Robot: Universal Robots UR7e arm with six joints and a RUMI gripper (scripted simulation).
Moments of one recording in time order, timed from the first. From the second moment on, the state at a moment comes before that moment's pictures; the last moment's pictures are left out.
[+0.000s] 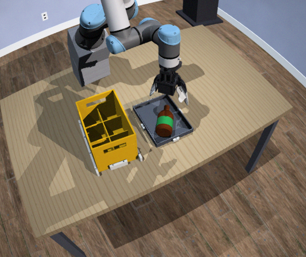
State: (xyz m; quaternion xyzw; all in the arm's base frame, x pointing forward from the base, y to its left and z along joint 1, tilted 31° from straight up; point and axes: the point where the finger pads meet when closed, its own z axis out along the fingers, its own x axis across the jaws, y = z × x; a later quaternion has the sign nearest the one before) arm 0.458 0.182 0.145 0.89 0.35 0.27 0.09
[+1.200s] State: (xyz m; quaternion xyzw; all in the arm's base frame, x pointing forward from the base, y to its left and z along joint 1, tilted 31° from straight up) arm 0.399 0.215 0.108 0.85 0.45 0.25 0.11
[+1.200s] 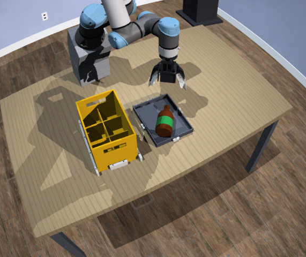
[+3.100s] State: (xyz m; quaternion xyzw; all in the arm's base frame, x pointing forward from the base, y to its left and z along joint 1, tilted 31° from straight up) arm 0.395 0.216 0.105 0.85 0.45 0.24 0.11
